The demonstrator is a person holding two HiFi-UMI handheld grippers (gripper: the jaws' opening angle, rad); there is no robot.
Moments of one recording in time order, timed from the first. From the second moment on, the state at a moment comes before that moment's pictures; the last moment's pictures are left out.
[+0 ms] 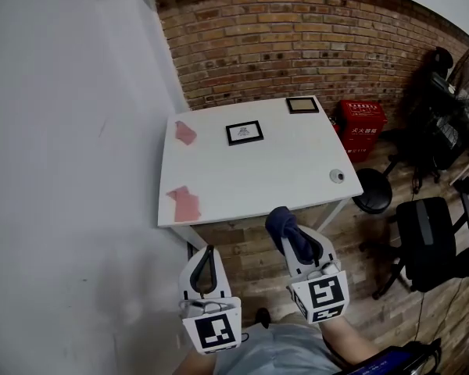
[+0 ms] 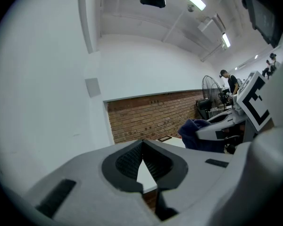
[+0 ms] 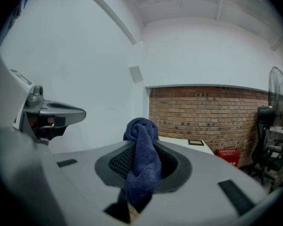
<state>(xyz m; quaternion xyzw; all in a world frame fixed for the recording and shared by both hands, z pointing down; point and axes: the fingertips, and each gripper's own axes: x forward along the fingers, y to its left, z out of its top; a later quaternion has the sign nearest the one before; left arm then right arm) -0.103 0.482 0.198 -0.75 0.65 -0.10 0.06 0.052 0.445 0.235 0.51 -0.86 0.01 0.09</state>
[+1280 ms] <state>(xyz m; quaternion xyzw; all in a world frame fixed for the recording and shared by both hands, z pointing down) -0.049 0.260 0.256 -0.75 0.64 -0.17 0.01 0.096 0.219 0.285 0.49 -0.86 0.08 0.11</state>
